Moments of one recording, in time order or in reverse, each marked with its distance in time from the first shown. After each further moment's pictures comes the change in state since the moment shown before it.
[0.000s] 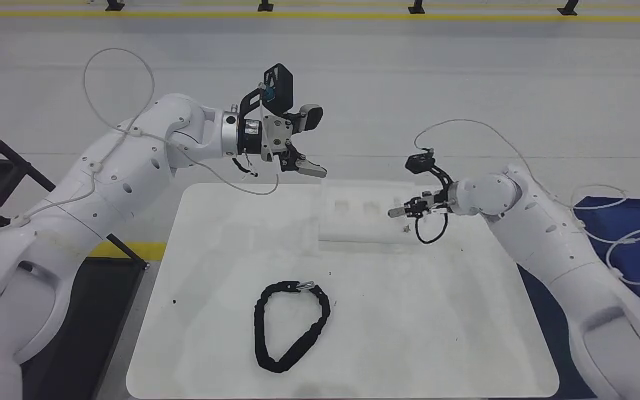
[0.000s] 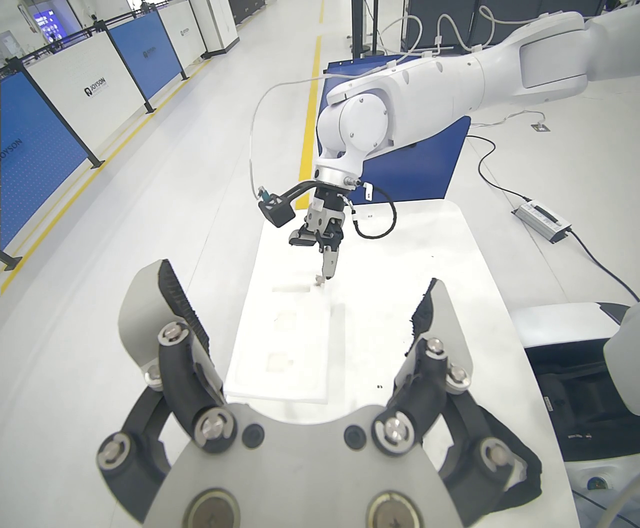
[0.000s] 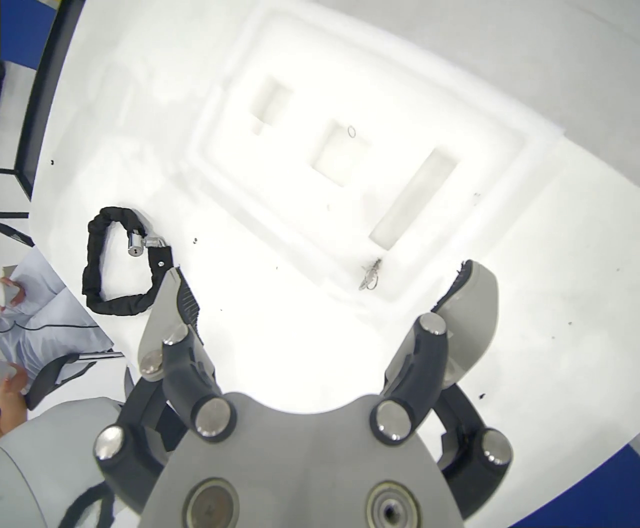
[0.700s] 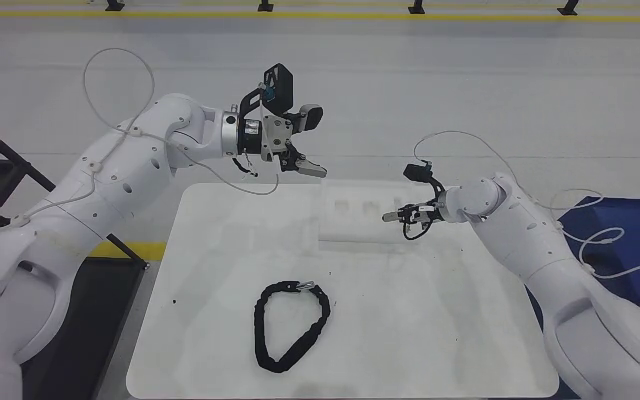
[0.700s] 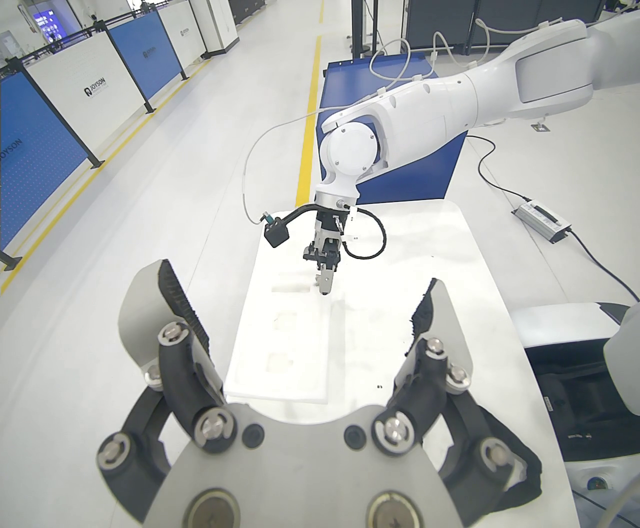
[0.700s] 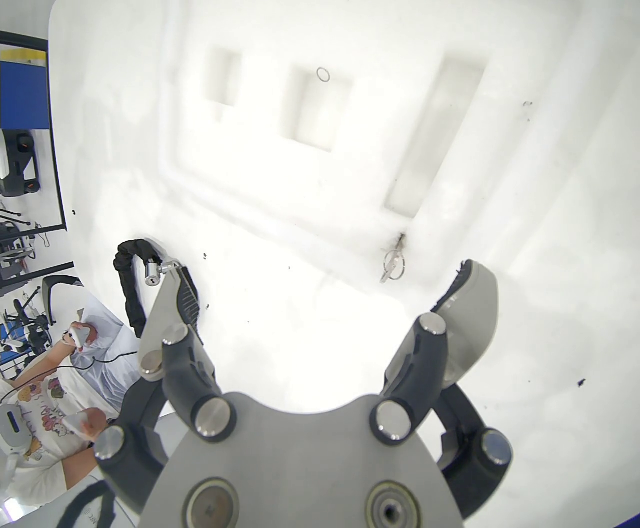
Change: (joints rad) left arm 0.000 0.000 0.000 0.000 0.000 0.000 0.000; right arm 0.010 -0.096 -0.027 0.173 0.102 0.124 0.047
